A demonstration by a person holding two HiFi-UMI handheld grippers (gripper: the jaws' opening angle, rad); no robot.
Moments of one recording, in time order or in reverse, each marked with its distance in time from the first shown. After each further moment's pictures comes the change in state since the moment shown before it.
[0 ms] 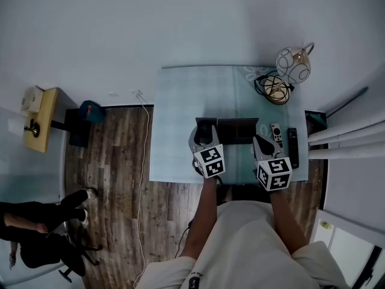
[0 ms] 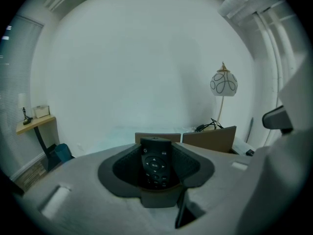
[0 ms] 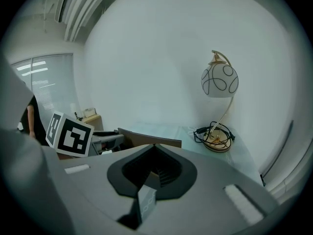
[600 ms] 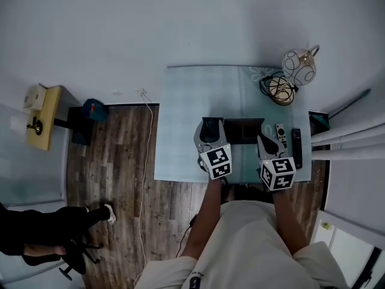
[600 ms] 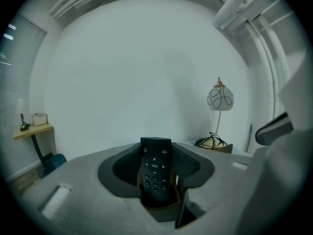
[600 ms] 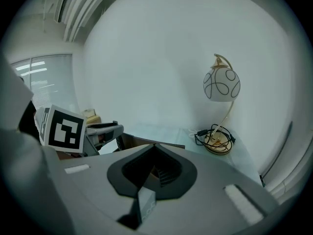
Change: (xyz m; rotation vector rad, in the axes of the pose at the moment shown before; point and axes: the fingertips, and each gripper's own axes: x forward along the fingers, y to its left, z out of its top) left arm -0.017 0.000 0.048 0.019 -0.133 -0.006; right arm 0.000 0.008 0.015 0.004 -0.013 -0.013
